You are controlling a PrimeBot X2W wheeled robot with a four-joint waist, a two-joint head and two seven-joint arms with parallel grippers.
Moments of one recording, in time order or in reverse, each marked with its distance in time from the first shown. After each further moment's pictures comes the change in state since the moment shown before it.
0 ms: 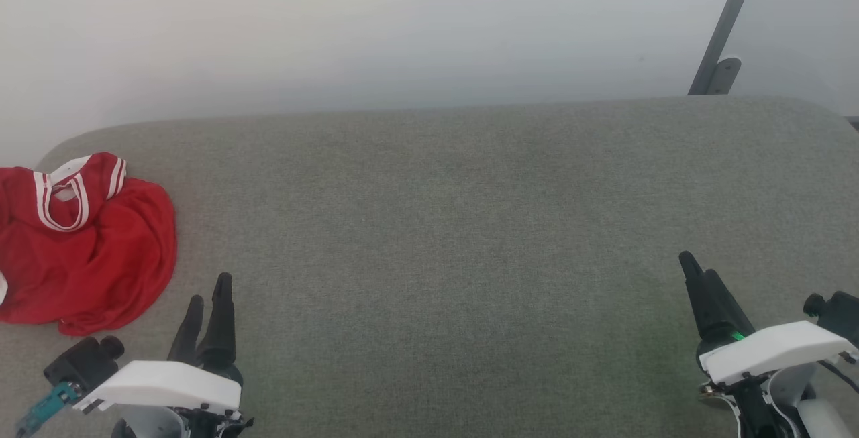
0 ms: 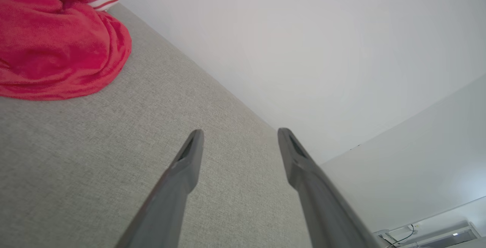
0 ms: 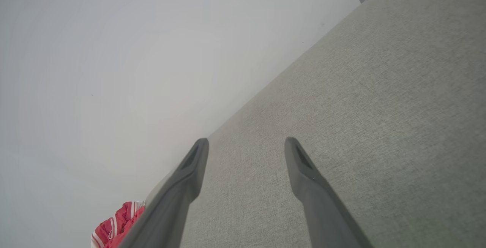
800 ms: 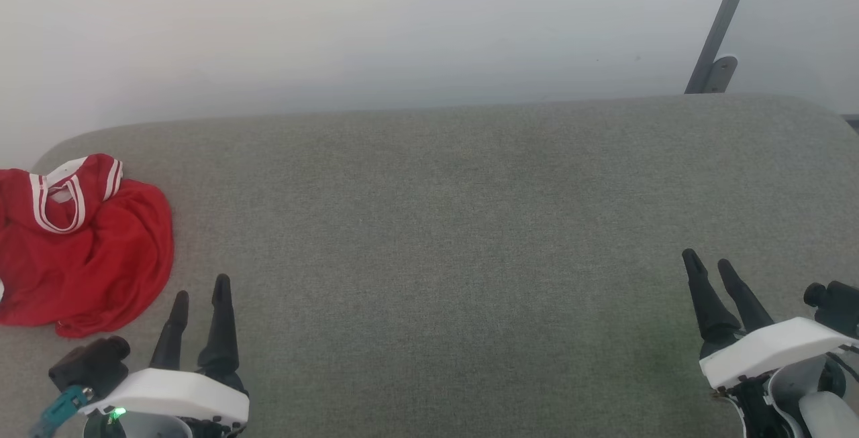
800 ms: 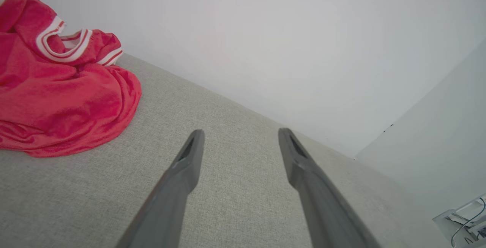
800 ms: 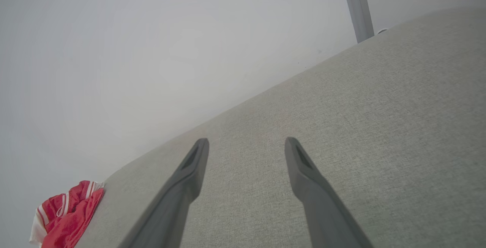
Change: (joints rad) left arm 0.021 -0.009 0.019 -0.022 0.274 -0.014 -0.066; right arm -0.008 -0.050 0.034 -0.003 -0.187 0.000 -0.047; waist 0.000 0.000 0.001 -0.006
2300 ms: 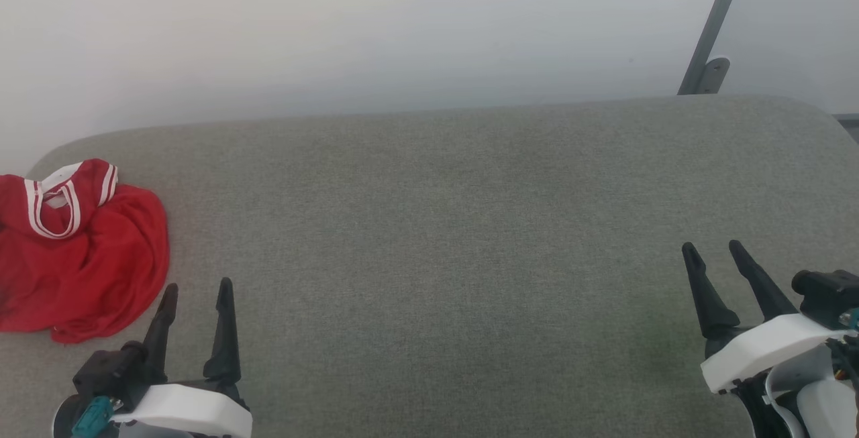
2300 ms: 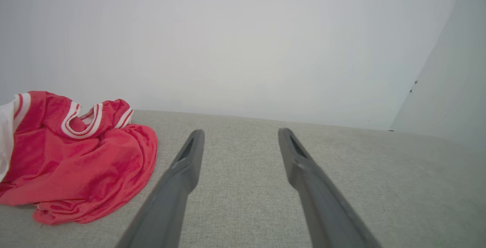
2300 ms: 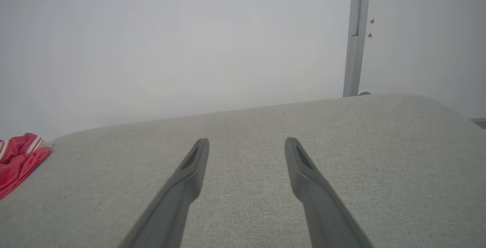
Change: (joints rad) left arm 0.033 0.013 0.008 -0.033 0.361 -0.012 -0.097; right arm -0.019 -0.057 0.037 -0.007 -0.309 0.000 -0.077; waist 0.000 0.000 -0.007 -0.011
